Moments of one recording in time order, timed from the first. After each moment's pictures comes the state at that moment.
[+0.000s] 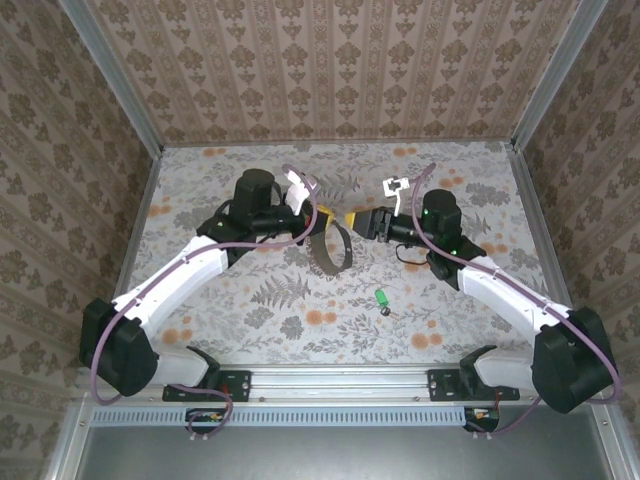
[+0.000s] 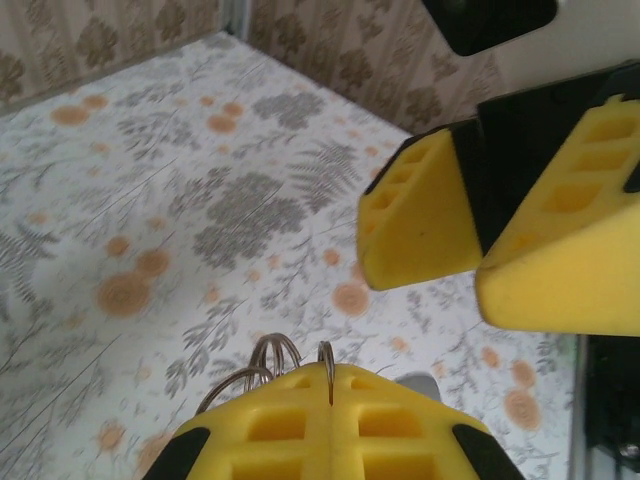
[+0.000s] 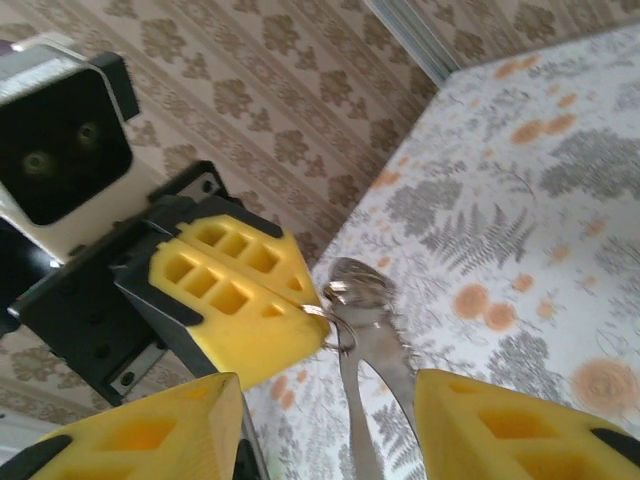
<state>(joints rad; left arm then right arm) -0.62 1.33 1.09 -0.19 0.62 -0.03 0.41 1.24 0.78 0.33 -0.68 0.69</state>
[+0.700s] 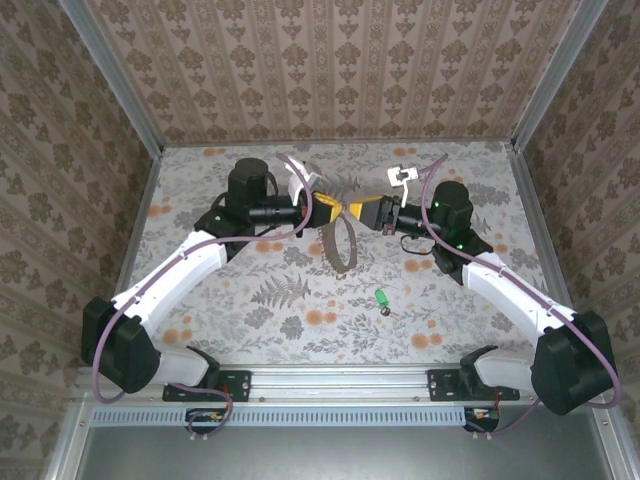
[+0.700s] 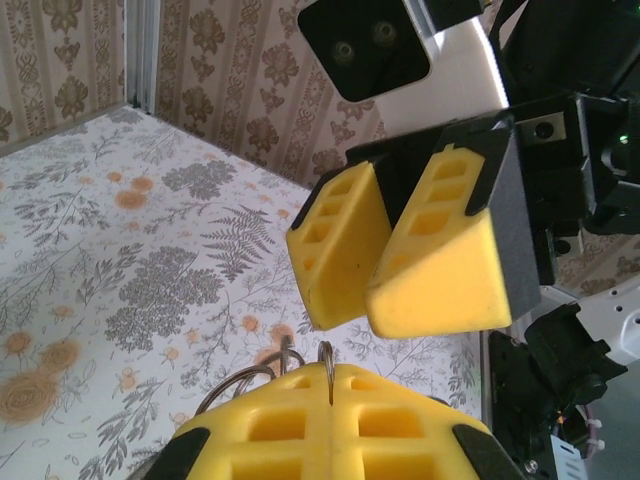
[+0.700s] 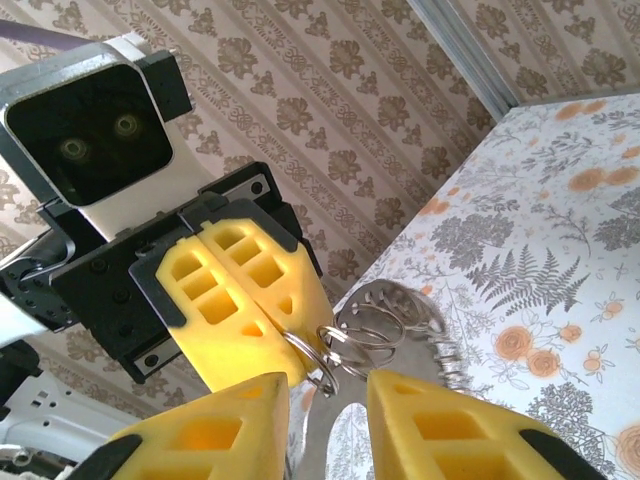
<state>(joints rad) -0.60 1.35 1.14 -0.09 0.82 -0.10 0.36 1.23 0.82 0.39 -0.80 0.70</state>
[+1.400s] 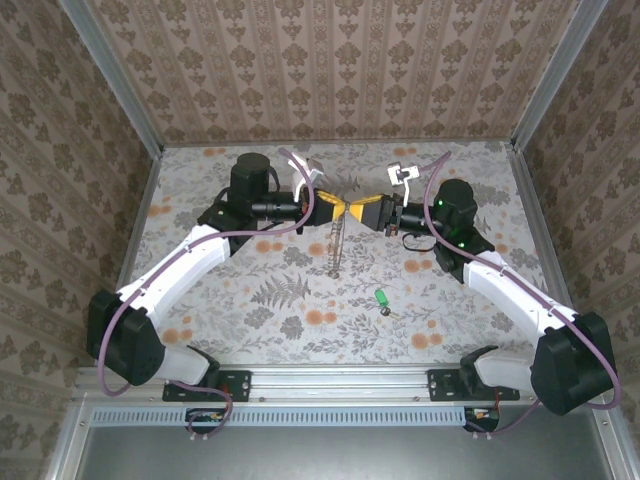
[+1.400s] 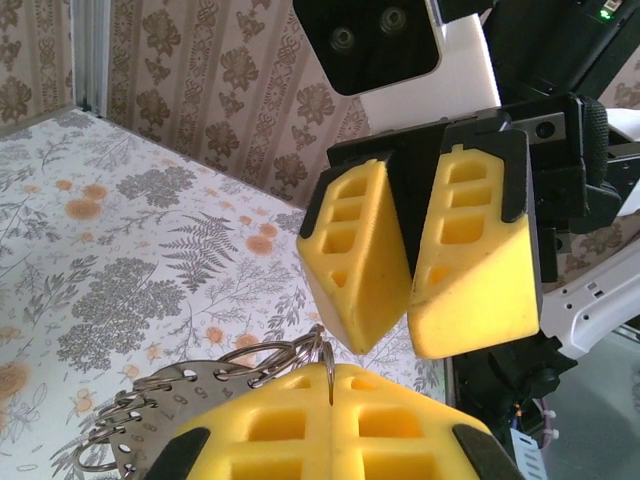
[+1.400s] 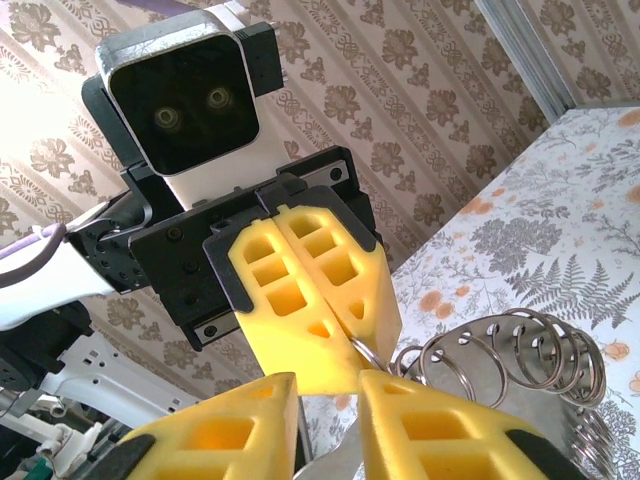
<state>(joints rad) -0.59 1.40 1.17 -0.07 0.92 -0.13 0.35 1.23 0.84 0.44 -0.90 0.70</state>
